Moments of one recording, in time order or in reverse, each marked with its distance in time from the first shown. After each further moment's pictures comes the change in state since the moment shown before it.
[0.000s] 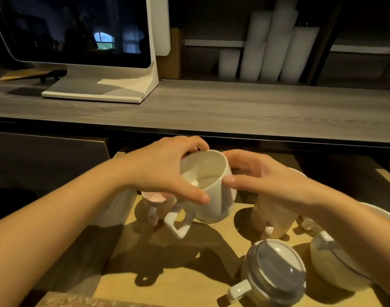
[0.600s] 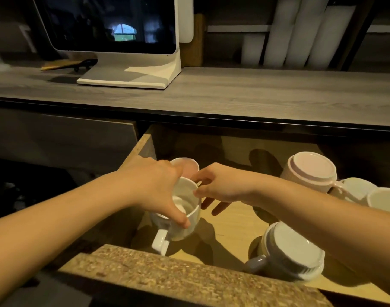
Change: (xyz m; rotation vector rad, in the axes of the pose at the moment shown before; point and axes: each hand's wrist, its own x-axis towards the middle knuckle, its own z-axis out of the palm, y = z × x) left_hand -0.058 -0.005 0.027 0.627 -0.246 -0.356; right_hand 0.046 0.000 0.085 -0.204 -0.235 0.299
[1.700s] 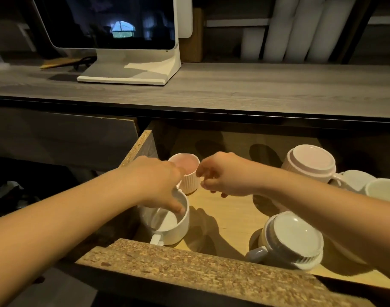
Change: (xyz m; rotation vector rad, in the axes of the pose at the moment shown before) left_hand 0.009 0.000 0.013 0.060 -0.018 0.036; right_hand -0.017 -0.006 -0.005 -0.351 0.154 -0.119
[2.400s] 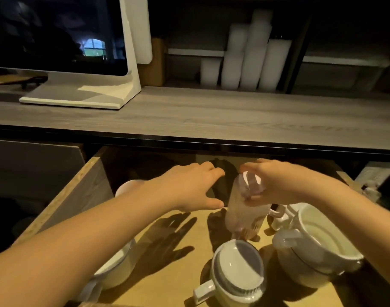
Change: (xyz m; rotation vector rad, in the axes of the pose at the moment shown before) left_hand 0.086 0.097 -0.055 -0.247 0.324 0.219; right_hand -0.072 0.096 -0.090 -0.513 0.070 0.308
